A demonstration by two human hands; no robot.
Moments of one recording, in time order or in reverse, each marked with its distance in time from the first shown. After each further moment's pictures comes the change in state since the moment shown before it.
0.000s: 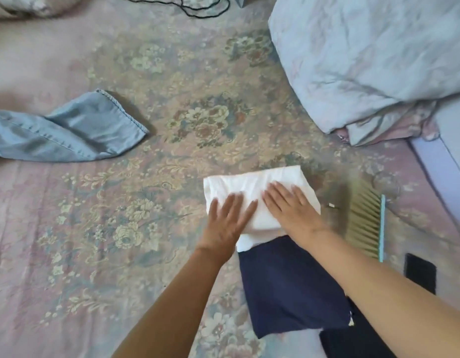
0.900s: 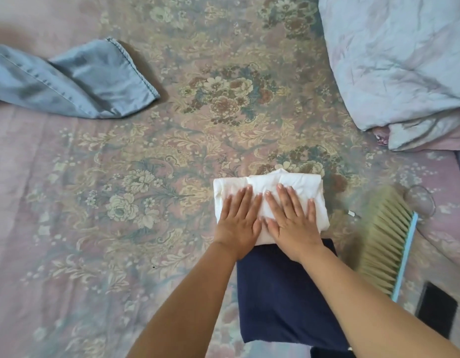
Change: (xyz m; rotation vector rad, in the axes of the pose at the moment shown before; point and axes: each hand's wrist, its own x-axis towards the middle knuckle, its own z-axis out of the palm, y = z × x) left_hand 0.039 0.027 0.078 -0.188 0.026 -0.280; right_hand 0.021 -0.007 0.070 0.320 -0.159 0.197
